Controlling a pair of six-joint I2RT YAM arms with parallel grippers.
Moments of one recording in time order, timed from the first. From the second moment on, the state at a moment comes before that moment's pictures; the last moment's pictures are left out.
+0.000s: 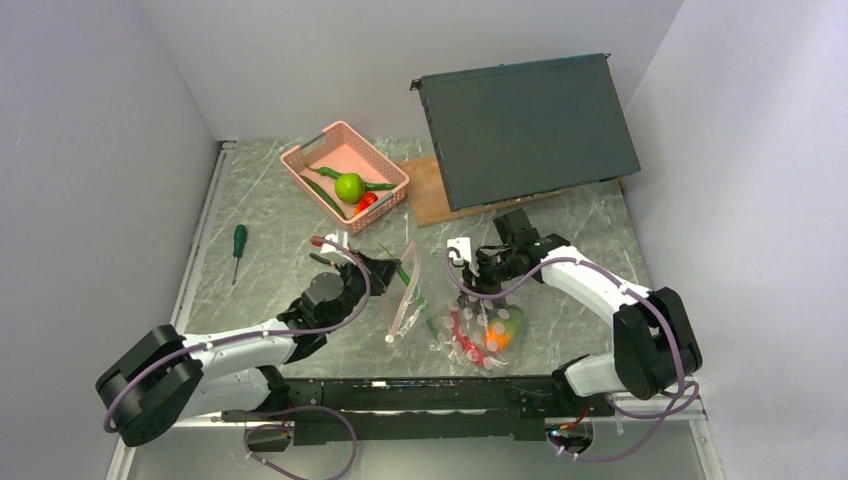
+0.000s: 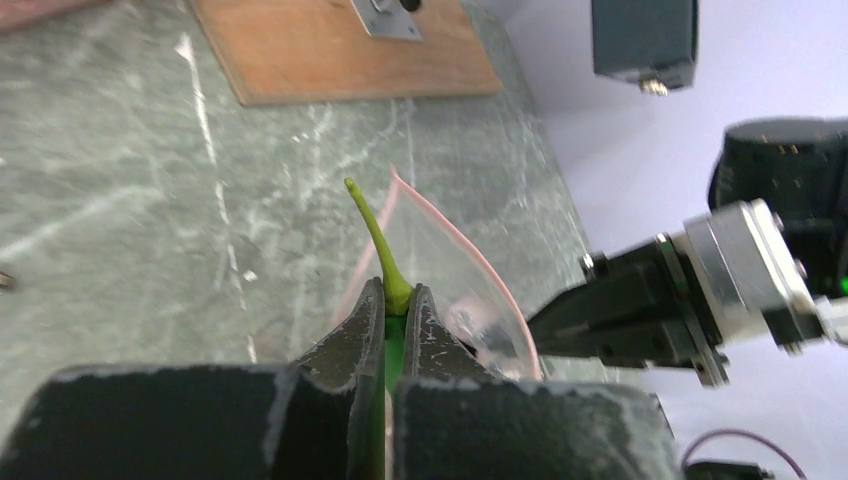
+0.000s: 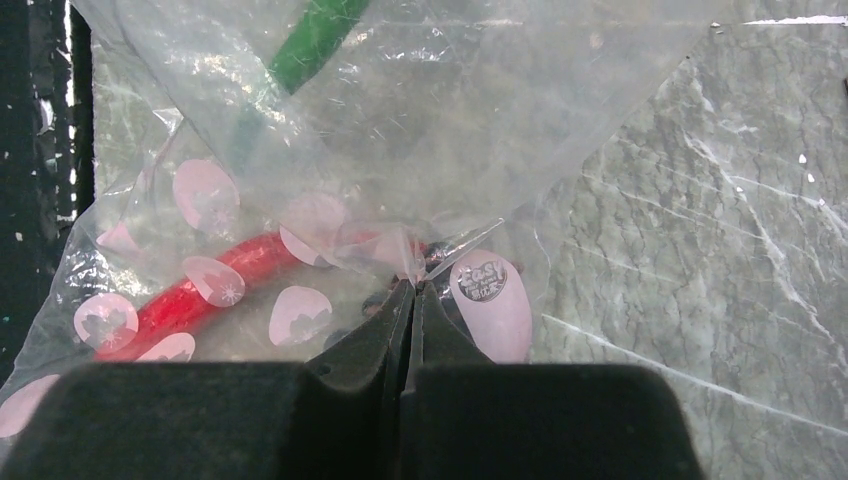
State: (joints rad) left arm -0.86 1.13 0.29 0.75 -0.29 -0.83; right arm 0.44 1.38 0.82 -0.52 -0.74 -0.93
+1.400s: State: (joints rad) left arm -0.02 1.32 1.08 0.20 0.21 -0.69; right arm 0.47 1.38 0.81 -0.52 -0.69 -0.95
